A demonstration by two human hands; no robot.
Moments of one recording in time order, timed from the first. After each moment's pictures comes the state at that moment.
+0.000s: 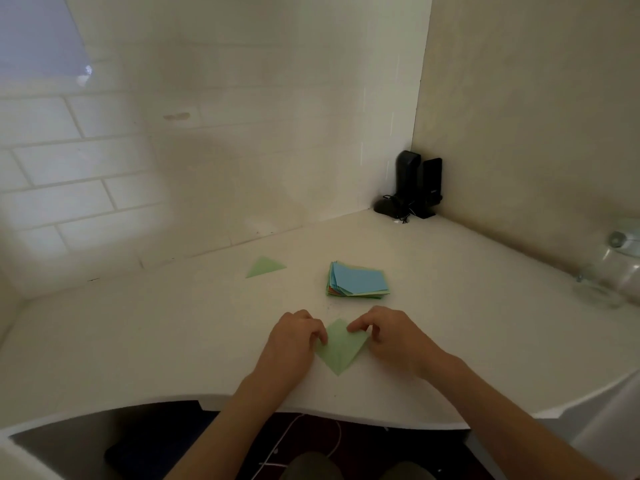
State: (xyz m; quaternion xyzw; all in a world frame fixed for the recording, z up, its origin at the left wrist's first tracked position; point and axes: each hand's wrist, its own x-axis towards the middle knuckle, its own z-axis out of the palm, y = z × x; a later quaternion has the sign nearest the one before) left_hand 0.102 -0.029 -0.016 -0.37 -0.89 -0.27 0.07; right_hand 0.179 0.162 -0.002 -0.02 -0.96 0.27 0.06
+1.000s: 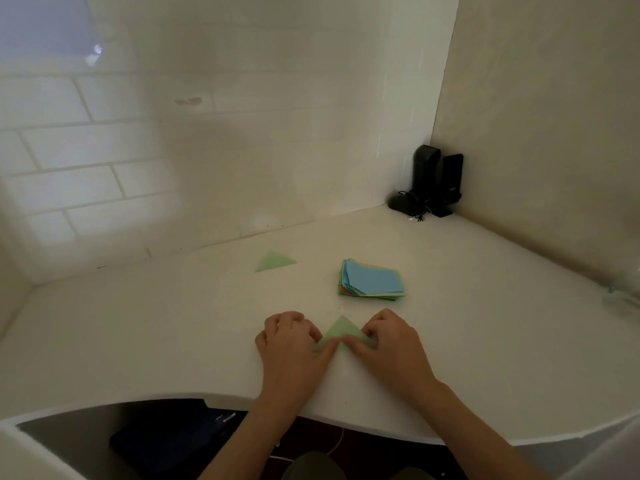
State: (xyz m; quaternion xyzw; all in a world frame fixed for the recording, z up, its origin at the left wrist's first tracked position) left_hand 0.115 -0.029 -0.033 -0.19 -0.93 -0.28 0.13; right_hand 0.166 0.133 -0.033 -0.12 -0.95 0.24 0.18
